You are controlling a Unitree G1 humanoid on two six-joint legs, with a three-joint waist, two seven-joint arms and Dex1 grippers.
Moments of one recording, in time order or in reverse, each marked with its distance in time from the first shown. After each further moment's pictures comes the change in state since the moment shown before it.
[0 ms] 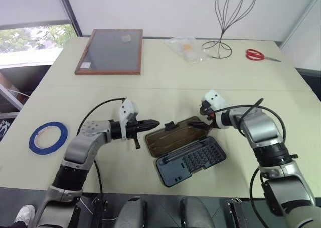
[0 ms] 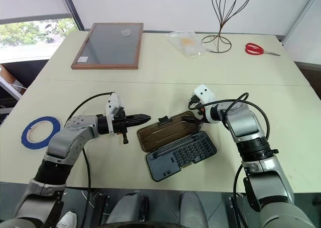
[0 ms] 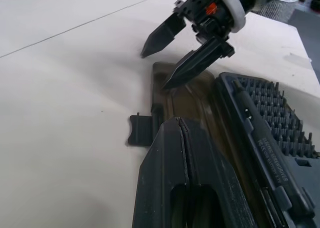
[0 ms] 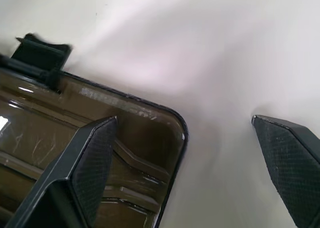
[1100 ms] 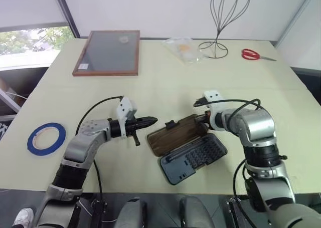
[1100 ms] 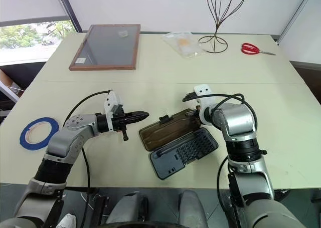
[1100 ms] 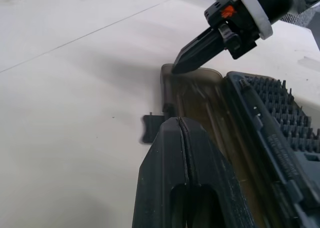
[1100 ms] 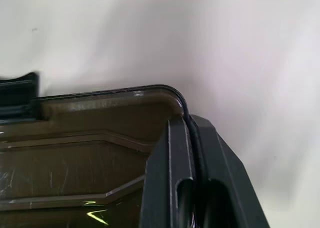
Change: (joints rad) left arm -0.013 0.000 0.007 0.026 0.001 -0.026 0.042; right arm -0.066 0.229 -0.128 -0.138 0.066 0.485 -0.522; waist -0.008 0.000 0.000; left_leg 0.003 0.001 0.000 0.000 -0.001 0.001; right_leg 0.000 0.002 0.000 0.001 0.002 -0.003
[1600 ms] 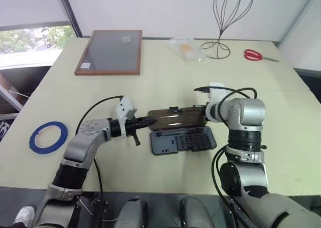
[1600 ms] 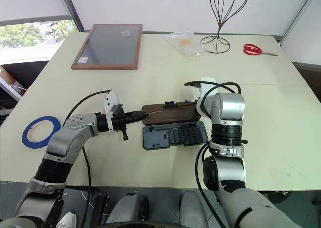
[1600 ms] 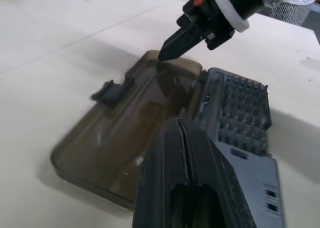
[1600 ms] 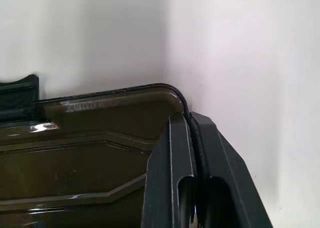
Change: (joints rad) left arm -0.003 0.000 0.000 0.000 0.000 0.000 -0.001; right arm -0.161 0.245 -0.329 0.174 -0.094 0.032 -0.360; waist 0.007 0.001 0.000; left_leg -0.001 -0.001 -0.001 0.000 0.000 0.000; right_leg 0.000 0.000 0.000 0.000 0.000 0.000
